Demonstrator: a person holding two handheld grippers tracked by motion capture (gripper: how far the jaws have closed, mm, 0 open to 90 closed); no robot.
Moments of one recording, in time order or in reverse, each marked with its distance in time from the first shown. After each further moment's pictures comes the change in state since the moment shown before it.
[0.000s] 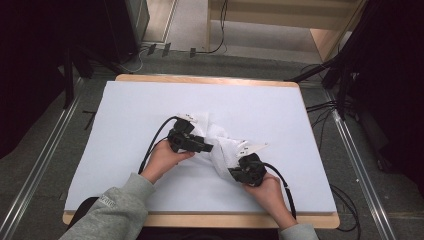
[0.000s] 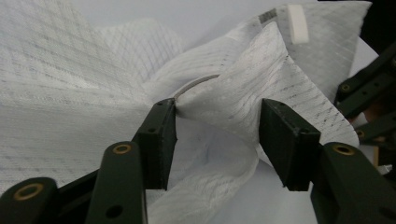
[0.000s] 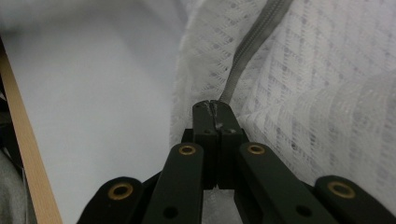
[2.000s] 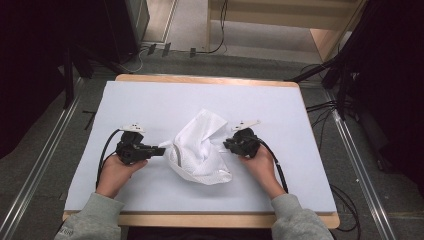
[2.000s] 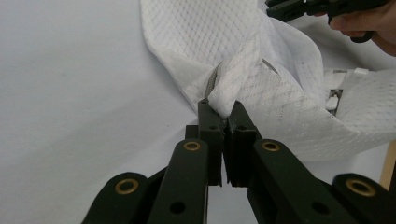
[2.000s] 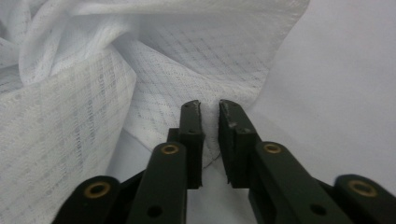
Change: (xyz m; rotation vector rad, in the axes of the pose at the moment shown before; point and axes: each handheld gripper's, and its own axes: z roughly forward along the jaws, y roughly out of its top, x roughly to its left) left arm 0.029 -0.083 -0.109 -0.069 0.155 -0.107; right arm -0.056 0.053 0.026 -0.050 -0.245 -0.029
